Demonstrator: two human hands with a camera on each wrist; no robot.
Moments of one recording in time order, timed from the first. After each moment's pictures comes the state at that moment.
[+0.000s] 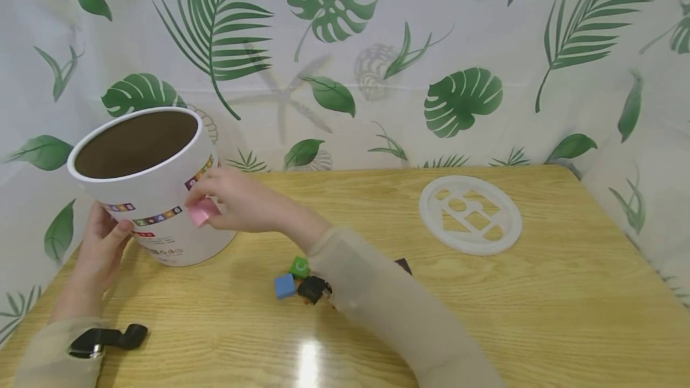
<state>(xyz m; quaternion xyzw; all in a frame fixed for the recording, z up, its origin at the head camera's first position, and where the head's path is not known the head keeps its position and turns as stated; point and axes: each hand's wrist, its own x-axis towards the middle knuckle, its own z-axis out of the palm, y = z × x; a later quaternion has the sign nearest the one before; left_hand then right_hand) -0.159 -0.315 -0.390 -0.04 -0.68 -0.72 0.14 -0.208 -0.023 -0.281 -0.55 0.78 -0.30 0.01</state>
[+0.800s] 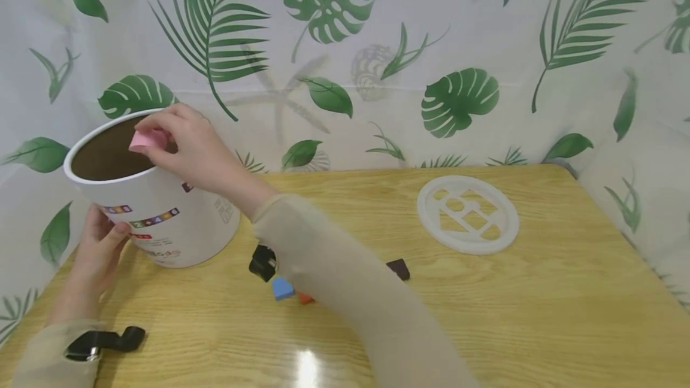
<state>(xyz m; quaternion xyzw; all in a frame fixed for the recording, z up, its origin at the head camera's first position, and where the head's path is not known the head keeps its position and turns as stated) -0.160 -0.315 -0.393 -0.04 -0.67 -0.73 0.14 -0.225 -0.078 -0.237 -0.42 0.79 -0.44 -0.08</state>
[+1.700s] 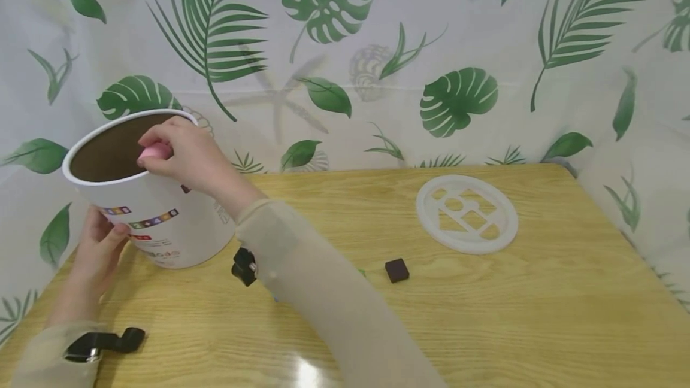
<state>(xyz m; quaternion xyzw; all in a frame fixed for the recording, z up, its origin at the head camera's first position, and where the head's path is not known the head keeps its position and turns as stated) -0.160 -0.316 -0.393 -0.05 -0.67 -0.73 0.13 -0.235 -0.091 -0.248 -0.39 0.83 -0.40 -0.04</state>
